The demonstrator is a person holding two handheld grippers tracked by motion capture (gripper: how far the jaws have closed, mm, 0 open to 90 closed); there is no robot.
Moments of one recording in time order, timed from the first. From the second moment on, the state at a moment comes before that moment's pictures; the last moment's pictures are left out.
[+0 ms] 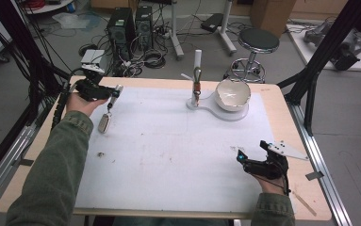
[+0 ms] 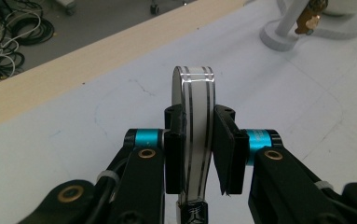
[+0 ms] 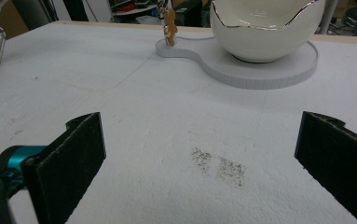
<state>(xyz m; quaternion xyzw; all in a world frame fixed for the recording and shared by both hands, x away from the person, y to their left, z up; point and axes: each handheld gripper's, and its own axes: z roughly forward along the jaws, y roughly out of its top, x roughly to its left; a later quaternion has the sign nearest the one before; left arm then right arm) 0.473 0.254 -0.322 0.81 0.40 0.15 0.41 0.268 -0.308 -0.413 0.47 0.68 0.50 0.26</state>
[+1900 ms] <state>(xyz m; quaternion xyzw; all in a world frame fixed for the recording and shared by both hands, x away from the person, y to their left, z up) 0.501 0.174 -0.250 0.75 0.41 0.22 0.47 0.267 -0.310 -0.413 0.47 0.67 0.51 0.25</state>
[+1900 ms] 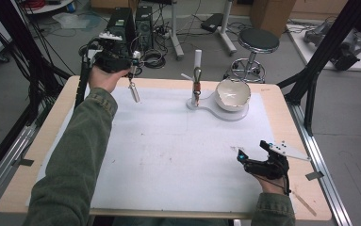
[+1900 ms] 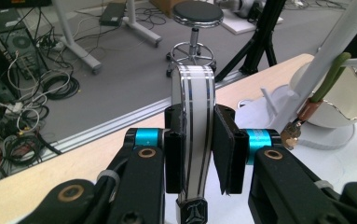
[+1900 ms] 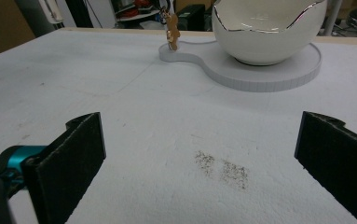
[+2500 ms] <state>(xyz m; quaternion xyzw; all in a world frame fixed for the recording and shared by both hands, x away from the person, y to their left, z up) 0.517 0.121 -0.242 0.76 0.39 0.22 0.47 0.268 -0.313 -0.415 0.48 0.67 0.51 0.25</state>
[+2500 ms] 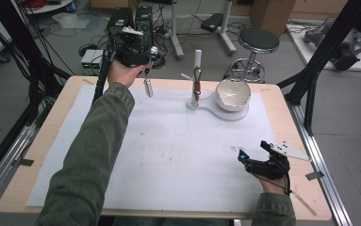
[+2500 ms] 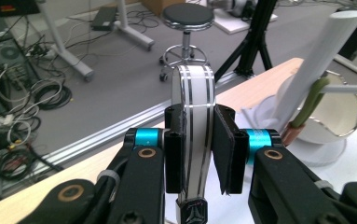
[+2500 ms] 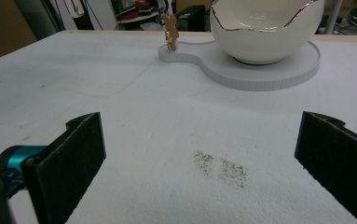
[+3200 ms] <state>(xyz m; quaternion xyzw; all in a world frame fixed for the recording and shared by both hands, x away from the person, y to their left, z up) 0.537 0.057 -0.243 0.76 0.38 0.22 0.48 0.267 -0.316 -0.416 0.47 0.67 0.52 0.25</state>
